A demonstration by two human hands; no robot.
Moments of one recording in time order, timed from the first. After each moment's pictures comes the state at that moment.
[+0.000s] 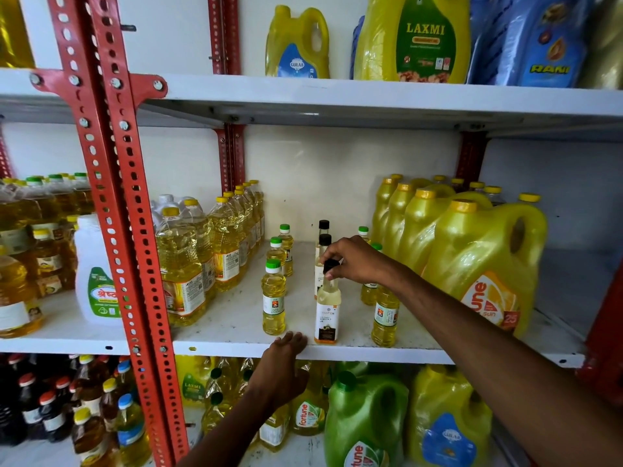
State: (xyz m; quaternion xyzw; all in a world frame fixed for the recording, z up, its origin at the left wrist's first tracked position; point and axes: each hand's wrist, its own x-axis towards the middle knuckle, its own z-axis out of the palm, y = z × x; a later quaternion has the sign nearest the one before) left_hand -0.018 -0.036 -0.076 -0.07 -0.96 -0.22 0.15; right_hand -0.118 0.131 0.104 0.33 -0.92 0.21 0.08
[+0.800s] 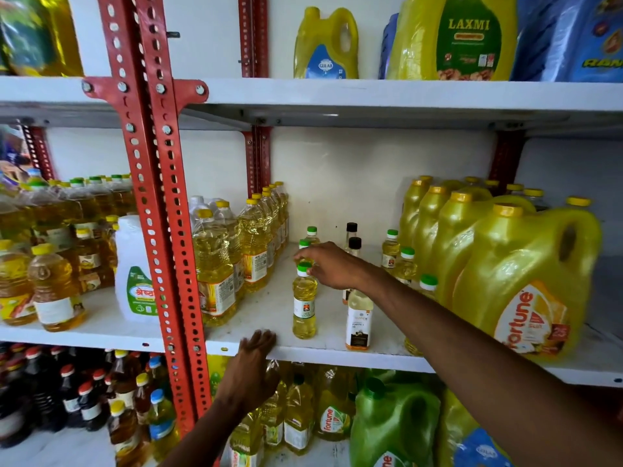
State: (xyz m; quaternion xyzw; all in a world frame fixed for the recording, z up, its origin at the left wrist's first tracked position) left_hand -0.008 -0.140 -0.098 -0.02 -0.96 -0.16 0.21; right_hand -0.109 0.036 0.101 0.42 -0.89 0.16 0.08
